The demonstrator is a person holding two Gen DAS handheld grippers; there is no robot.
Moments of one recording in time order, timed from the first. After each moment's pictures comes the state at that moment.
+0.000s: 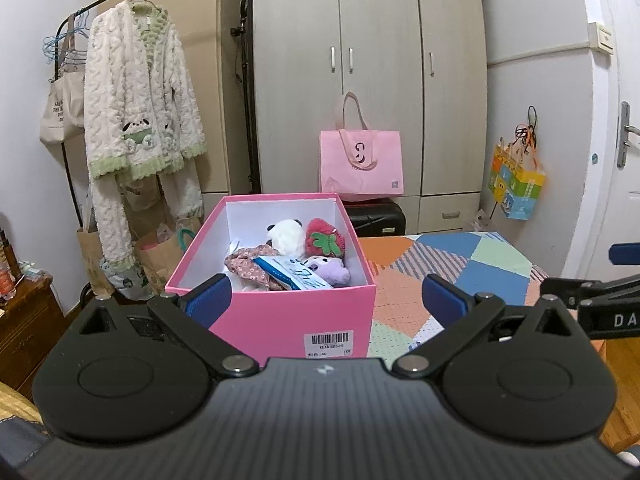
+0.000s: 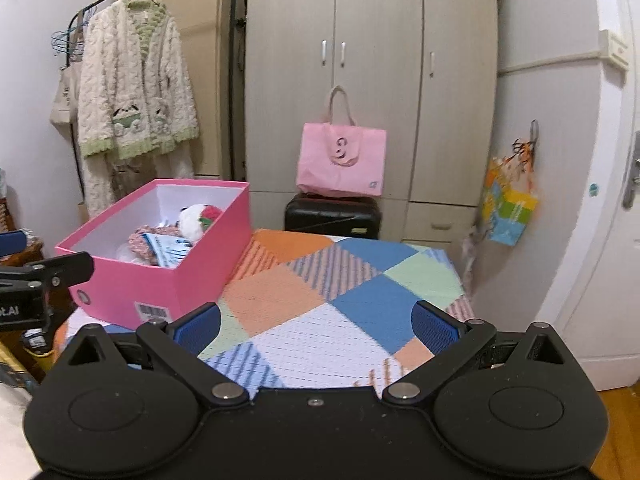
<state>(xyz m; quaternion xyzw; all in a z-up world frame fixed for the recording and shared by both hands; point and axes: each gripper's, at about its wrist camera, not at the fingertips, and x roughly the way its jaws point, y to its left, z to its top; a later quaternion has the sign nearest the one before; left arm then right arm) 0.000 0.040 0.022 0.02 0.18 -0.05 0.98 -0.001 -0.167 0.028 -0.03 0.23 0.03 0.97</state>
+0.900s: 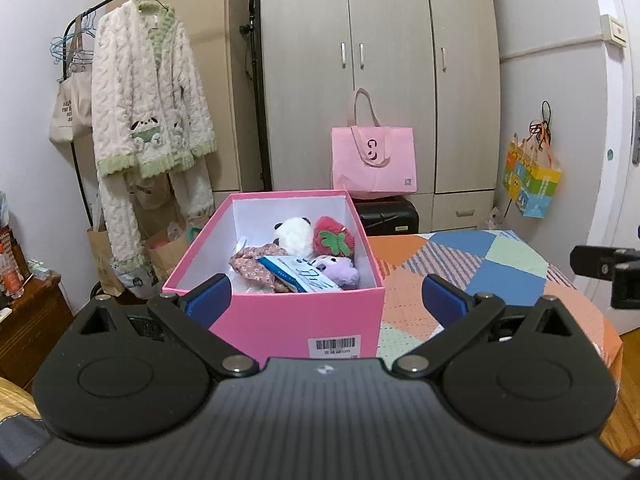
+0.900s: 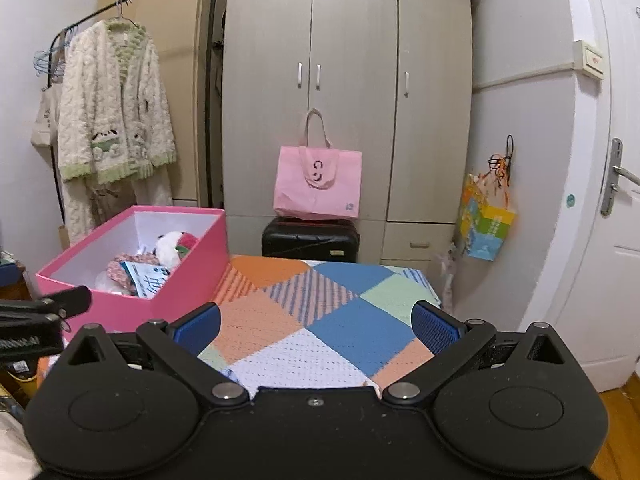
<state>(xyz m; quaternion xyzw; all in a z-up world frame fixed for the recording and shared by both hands) 0.014 0.032 0.017 0.02 0.18 -0.03 0.98 0.000 -0.174 0.037 -0.02 0.19 0.00 0.98</state>
